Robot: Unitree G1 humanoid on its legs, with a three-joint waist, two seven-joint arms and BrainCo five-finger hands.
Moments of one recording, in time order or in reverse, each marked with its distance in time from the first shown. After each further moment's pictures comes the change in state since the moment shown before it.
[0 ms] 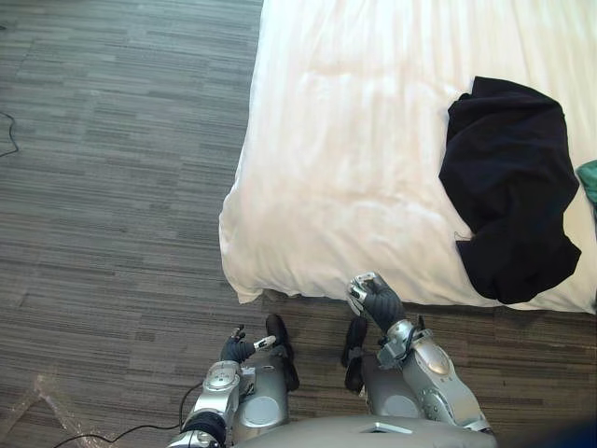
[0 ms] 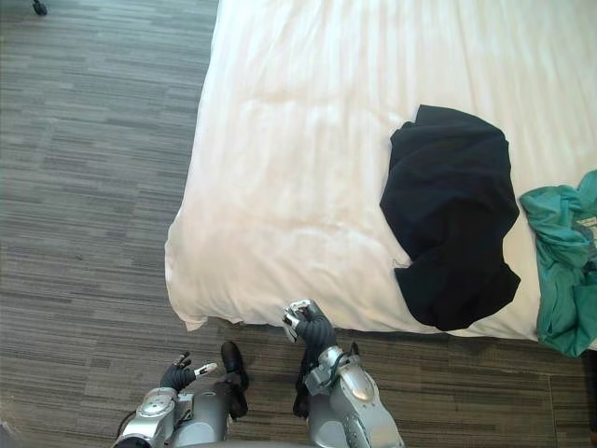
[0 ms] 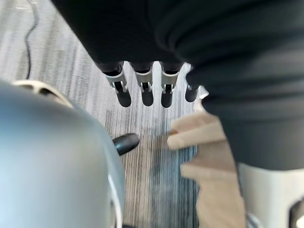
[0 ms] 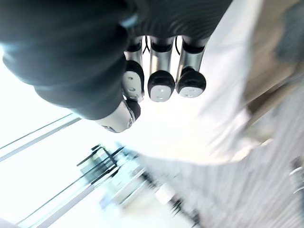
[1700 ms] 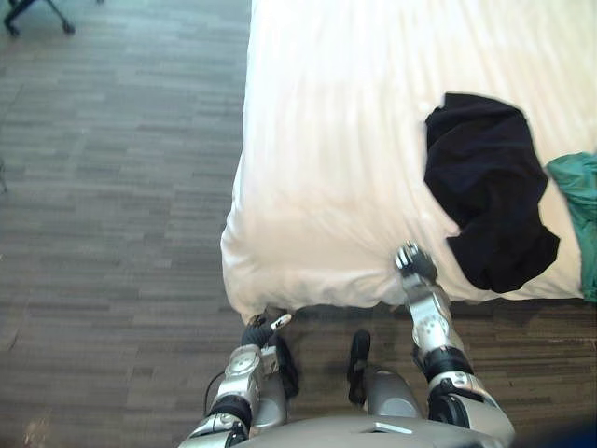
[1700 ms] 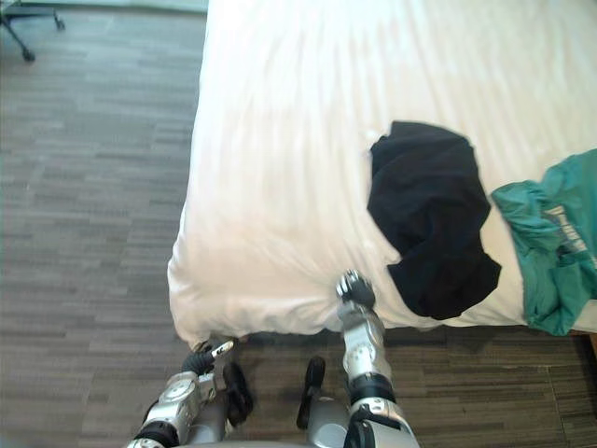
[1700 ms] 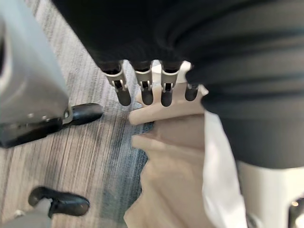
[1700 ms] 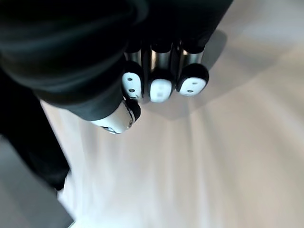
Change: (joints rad) left arm -0.029 -0.148 0.137 -0.008 -0.021 0.029 -0.009; right arm -0.316 0.232 -0.847 0.836 0.072 0.050 -0.217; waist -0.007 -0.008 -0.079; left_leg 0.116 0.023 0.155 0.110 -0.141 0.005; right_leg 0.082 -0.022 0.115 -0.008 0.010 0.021
